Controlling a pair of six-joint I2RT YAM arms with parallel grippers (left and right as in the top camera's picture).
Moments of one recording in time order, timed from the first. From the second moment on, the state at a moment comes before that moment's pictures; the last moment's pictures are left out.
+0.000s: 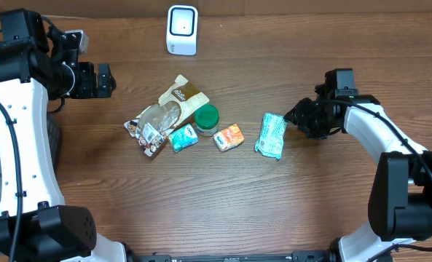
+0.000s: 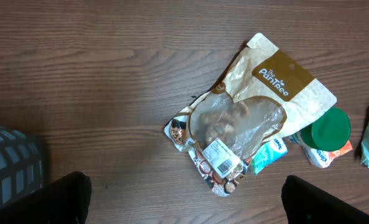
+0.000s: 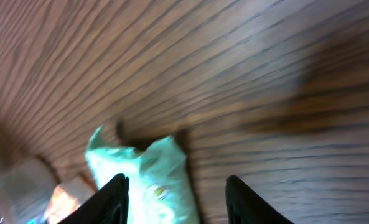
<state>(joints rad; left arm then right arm) 0.23 1.72 1.85 -1.31 0.25 0.16 0.01 1.79 1.10 -0.59 -0.39 0.54</state>
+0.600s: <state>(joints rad) 0.23 1.72 1.85 -1.31 0.25 0.16 0.08 1.79 1.03 -0.64 -0.48 0.54</state>
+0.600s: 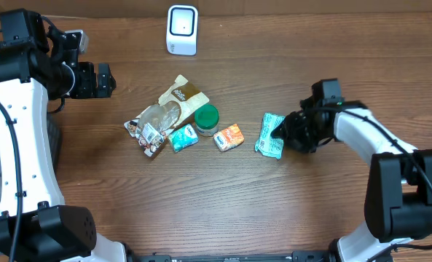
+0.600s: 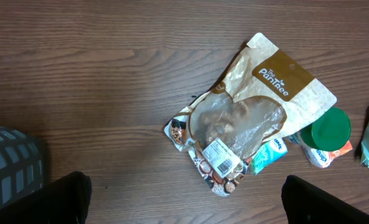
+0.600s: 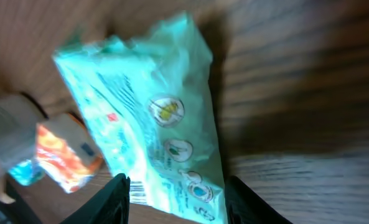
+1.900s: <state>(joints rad) 0.23 1.72 1.85 -1.31 0.25 0.16 0.03 1.70 0.95 -0.61 -0.66 0.39</state>
